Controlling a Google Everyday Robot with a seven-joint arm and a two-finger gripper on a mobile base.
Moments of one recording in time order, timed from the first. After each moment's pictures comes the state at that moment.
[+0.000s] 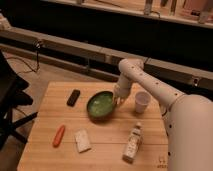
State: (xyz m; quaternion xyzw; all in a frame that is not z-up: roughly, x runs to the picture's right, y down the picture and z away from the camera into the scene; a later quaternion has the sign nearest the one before) arm 0.082 0.102 0.853 -0.29 -0.35 -0.47 0.76
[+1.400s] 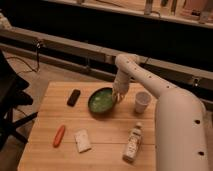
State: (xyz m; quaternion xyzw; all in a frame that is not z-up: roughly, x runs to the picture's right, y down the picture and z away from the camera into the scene) arm 0.091 0.094 0.853 -0.33 -0.33 -0.47 0.75
